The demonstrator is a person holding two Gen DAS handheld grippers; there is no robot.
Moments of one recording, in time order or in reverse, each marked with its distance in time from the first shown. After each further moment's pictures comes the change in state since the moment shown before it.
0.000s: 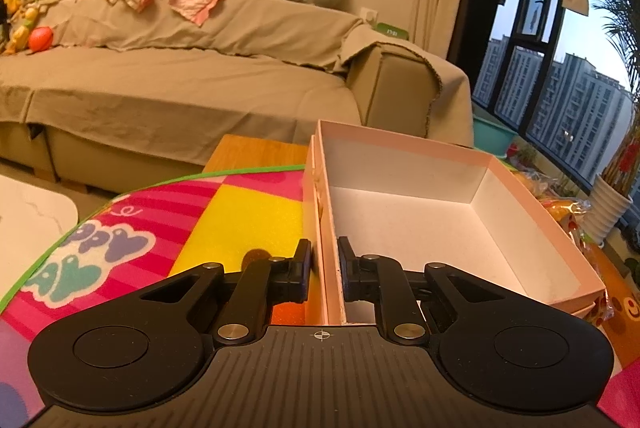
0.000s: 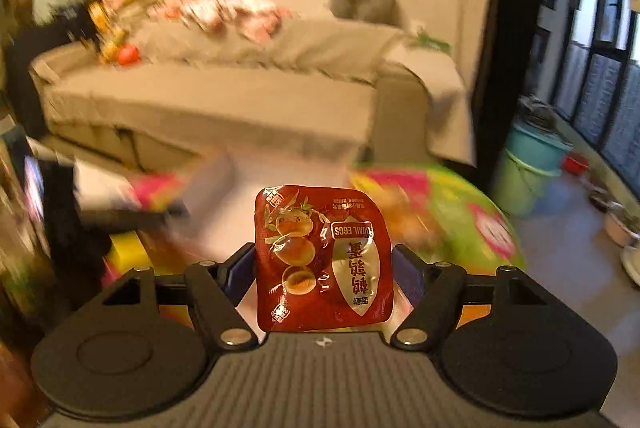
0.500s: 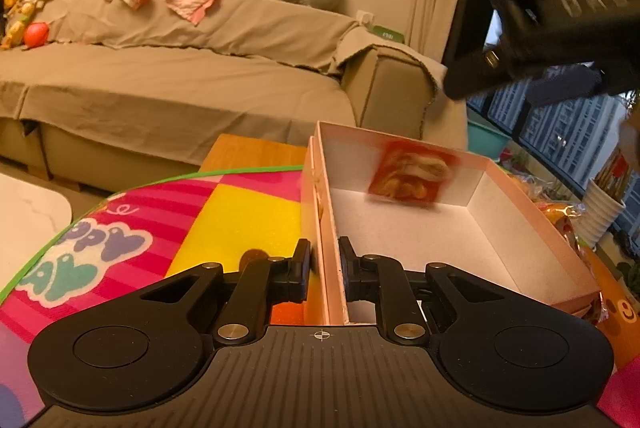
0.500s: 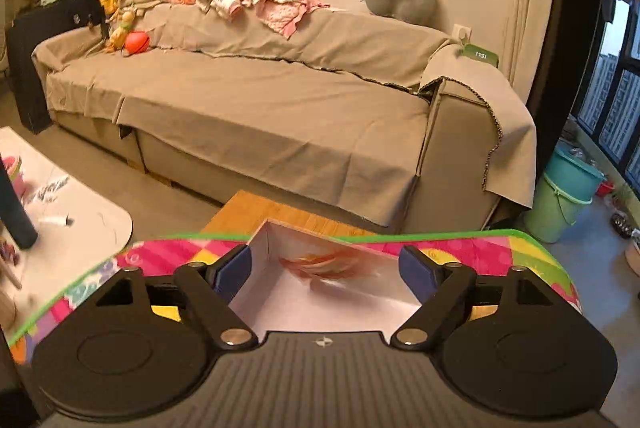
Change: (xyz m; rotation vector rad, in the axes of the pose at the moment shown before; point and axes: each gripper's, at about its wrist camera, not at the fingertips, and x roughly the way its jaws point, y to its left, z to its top) left arm 0.000 0.007 -0.001 -0.014 -0.004 -0.026; right arm 0.142 0.076 0.083 -0.073 0.060 -0.012
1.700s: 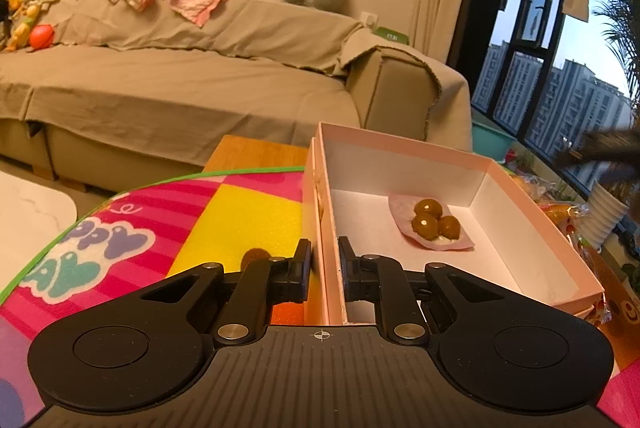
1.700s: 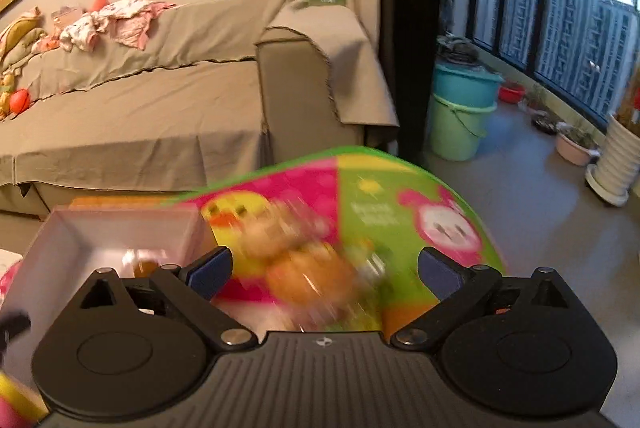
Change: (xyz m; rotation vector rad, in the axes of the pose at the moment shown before) left arm -0.004 -0.004 0.001 0.003 -0.006 0.020; right arm 0.020 -0.181 -0.076 0.317 0.044 -0.212
